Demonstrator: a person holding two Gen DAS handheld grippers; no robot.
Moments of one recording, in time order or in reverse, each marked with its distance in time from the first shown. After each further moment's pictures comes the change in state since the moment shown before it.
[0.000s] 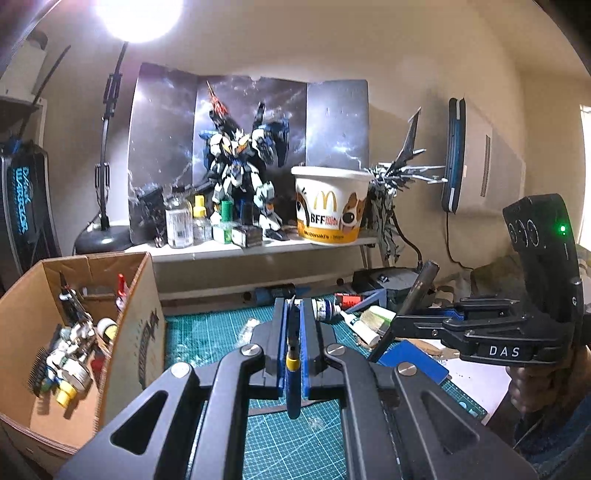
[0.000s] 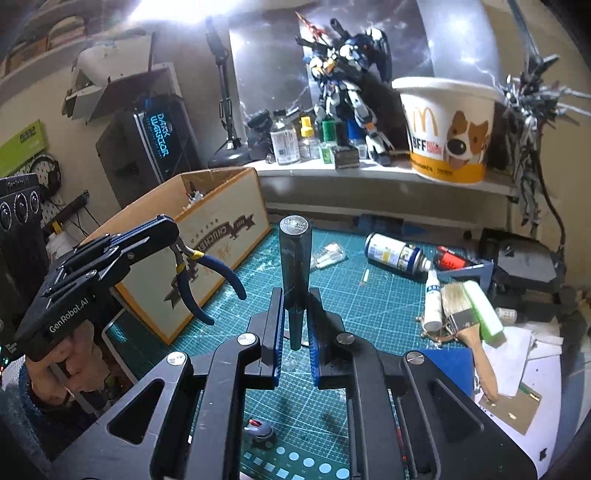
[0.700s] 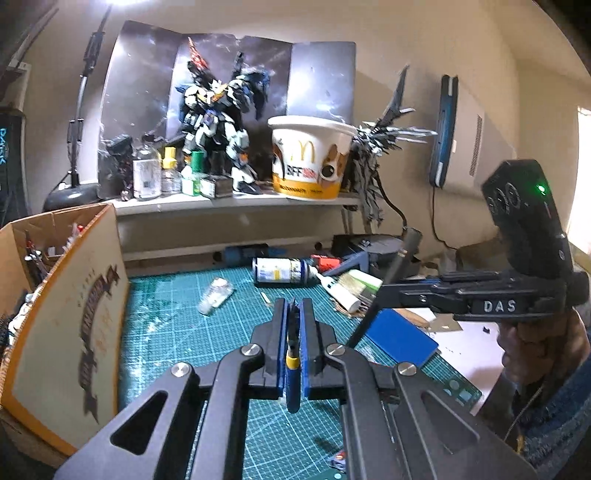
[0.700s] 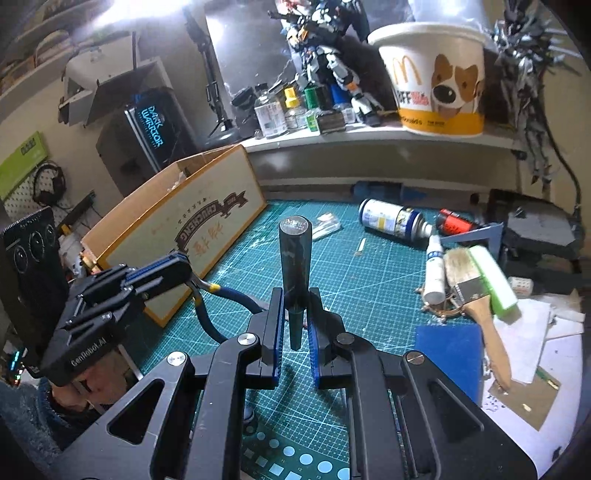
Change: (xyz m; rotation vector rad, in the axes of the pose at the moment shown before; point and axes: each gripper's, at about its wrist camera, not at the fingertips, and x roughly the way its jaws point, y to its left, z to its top) left arm 0.038 -0.017 -0.041 -0.038 0.102 -0.070; right arm 0.020 -0.045 -0.022 0.065 0.074 0.059
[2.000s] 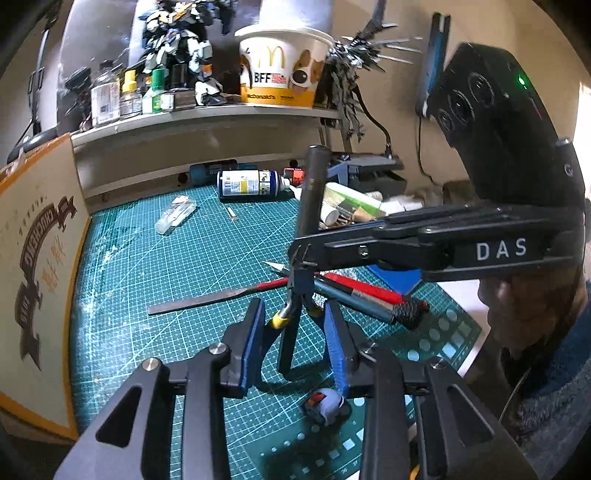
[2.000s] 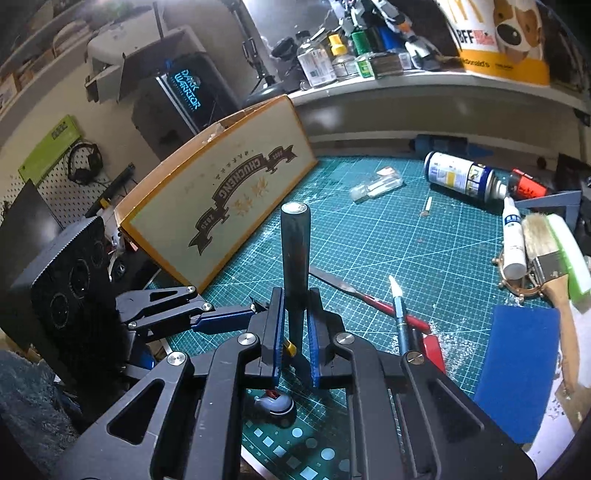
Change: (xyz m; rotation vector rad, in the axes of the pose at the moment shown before) left arm 0.038 -0.022 -0.050 0.029 0.267 -0.082; right arm 0.053 0.006 -0.023 -0.006 0.138 0.227
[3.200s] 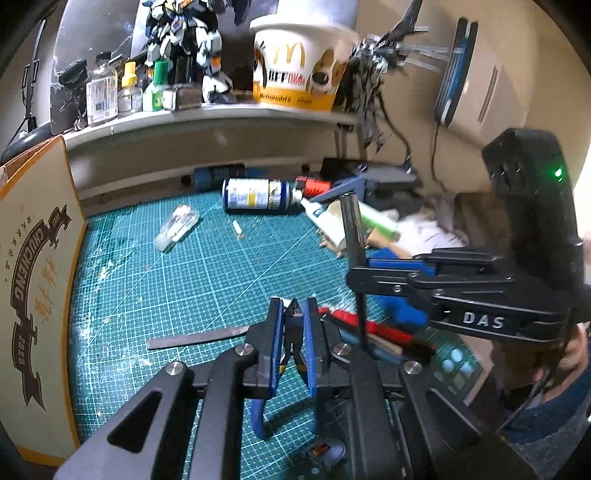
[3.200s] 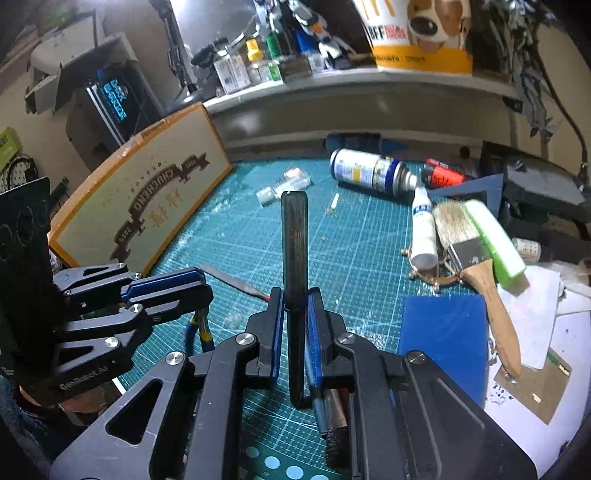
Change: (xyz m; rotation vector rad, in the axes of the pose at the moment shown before) left arm 0.019 0.008 0.039 -0.059 0.036 0.002; right arm -0.018 -0.033 0.002 0.073 -0.027 -0.263
